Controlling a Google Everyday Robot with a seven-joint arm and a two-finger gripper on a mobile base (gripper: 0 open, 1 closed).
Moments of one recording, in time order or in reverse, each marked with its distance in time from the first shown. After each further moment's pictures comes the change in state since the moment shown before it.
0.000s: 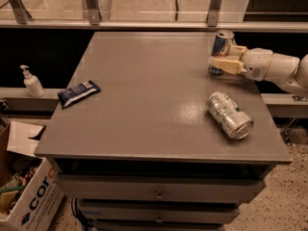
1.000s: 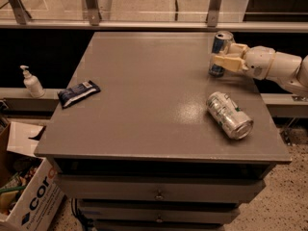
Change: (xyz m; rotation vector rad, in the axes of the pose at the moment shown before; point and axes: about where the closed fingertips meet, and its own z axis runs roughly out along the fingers) arm 0.001 0.001 0.001 -0.002 -0.002 -0.001
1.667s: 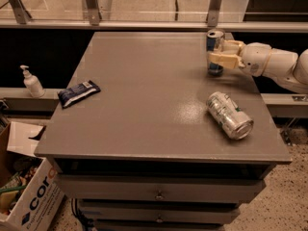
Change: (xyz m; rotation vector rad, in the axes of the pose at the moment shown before) arm -0.019 0.007 0.011 -0.029 -0.037 -0.016
